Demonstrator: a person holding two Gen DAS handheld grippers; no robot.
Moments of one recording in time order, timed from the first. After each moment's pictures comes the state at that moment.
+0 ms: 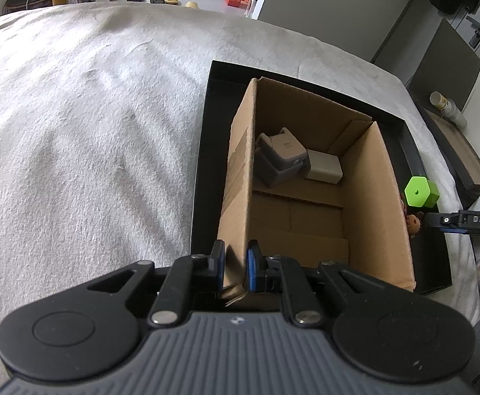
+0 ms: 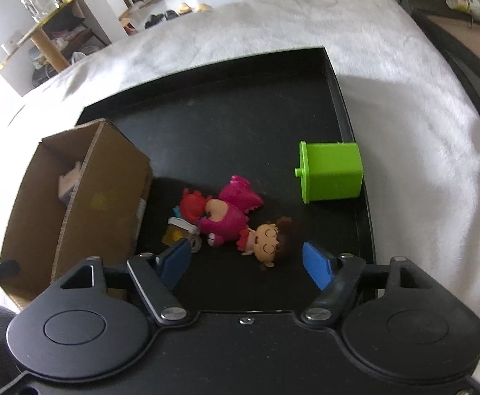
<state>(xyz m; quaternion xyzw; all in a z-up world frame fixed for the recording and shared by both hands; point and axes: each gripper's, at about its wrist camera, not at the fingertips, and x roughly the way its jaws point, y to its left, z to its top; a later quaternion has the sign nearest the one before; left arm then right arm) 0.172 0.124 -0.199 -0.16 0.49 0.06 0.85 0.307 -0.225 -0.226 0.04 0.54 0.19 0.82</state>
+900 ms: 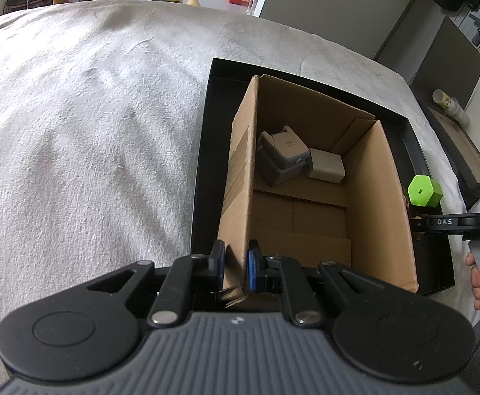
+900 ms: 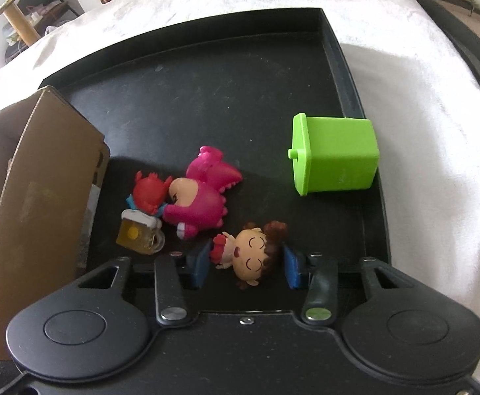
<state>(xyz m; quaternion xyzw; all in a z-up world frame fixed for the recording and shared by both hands) 0.175 0.124 -0.201 -0.16 0.49 0.06 0.85 0.325 -0.203 -0.263 0.00 0.57 0.16 0.81</state>
